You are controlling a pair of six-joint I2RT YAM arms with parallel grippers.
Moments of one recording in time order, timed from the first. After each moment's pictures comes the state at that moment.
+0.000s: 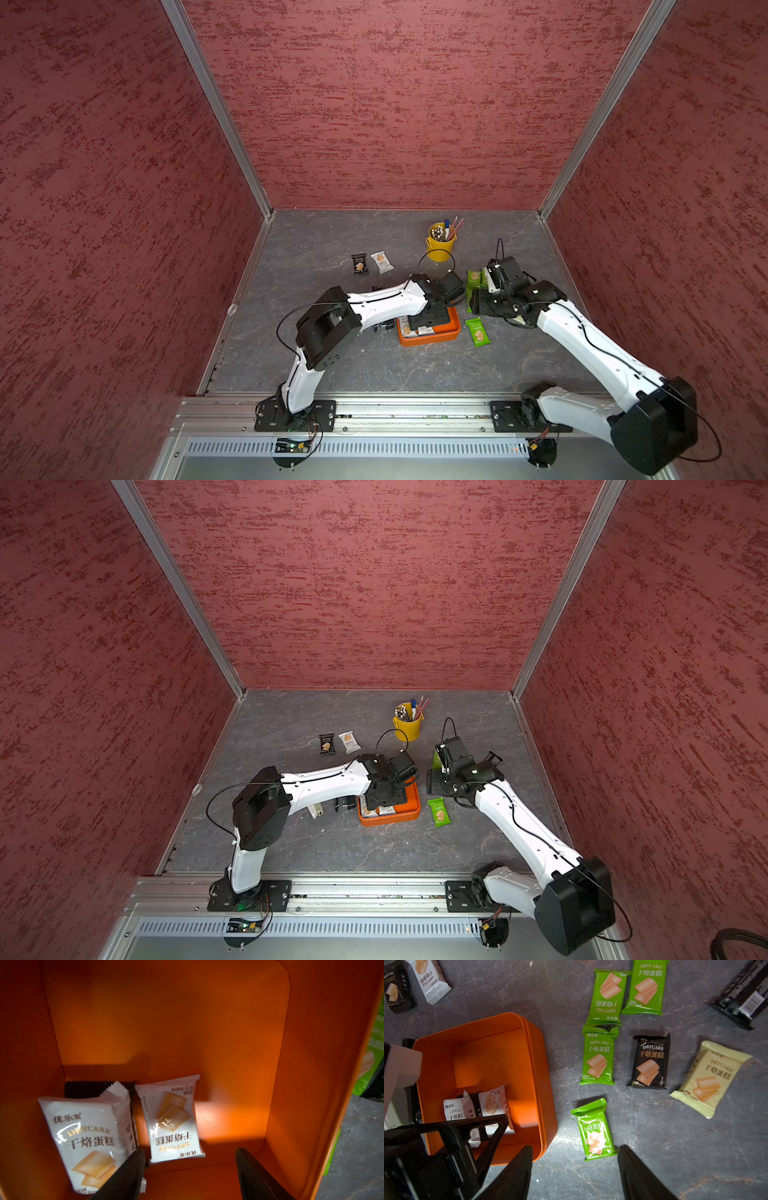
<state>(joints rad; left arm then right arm) -1.01 2.02 1.57 -0.89 -0.11 -1.17 0.40 1.16 0.93 -0.86 0.01 0.46</state>
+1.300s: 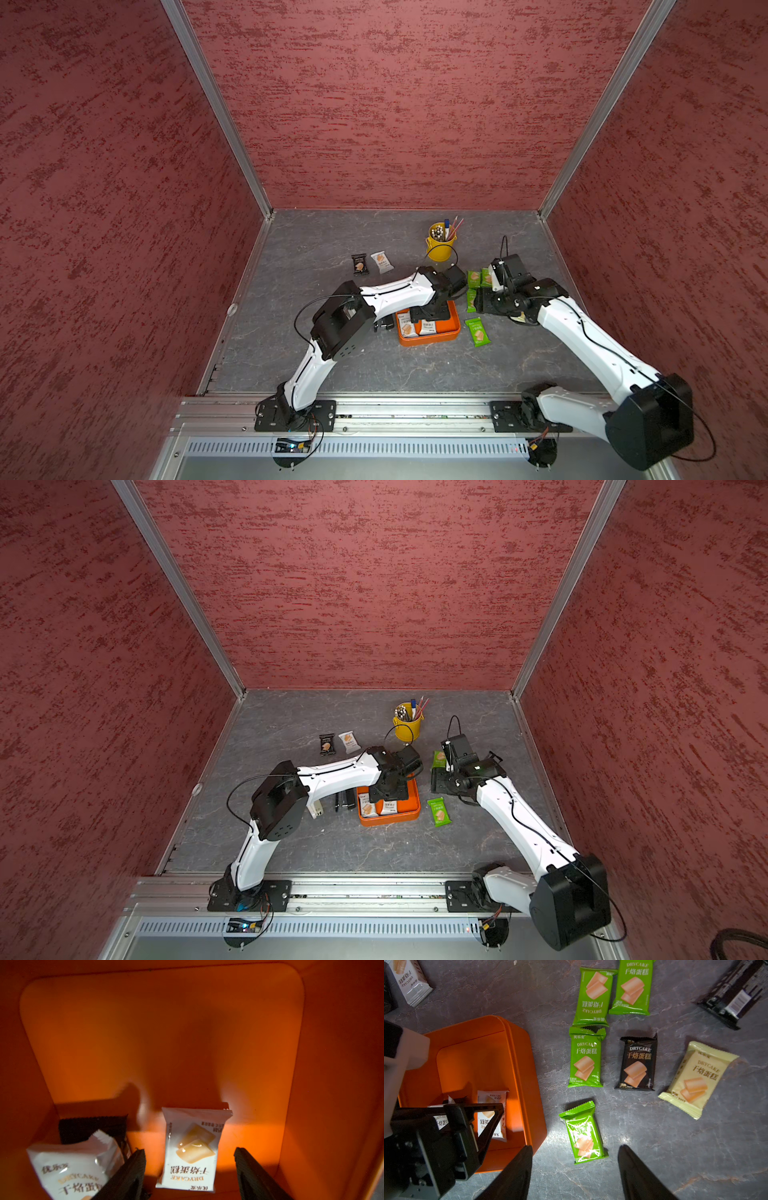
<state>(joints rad) -0.98 2.16 1.73 -1.00 -0.10 -1.05 0.34 1.19 0.93 -0.87 0.00 0.41</state>
